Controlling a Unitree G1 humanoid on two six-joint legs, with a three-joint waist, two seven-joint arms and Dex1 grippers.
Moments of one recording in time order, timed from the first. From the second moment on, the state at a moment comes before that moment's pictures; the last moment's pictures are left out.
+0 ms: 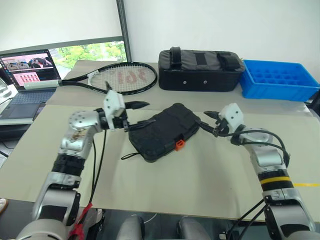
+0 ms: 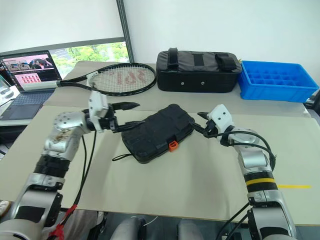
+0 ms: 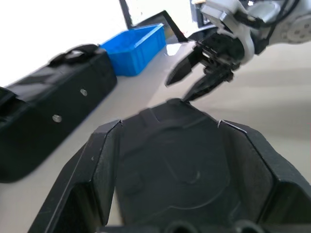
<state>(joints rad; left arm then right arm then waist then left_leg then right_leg) -0.69 0.51 -0.14 0.34 -0.39 -0.04 -1.16 -0.47 -0.55 0.01 0.24 0.17 0.06 0.75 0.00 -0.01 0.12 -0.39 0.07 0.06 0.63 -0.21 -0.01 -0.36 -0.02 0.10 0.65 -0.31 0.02</state>
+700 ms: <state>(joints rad) -0.74 0.43 -0.30 0.38 -0.17 0.20 -1.22 -0.13 -0.44 0.13 -0.27 0.21 0.49 0.59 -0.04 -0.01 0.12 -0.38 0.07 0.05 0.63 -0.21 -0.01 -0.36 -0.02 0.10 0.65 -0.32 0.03</state>
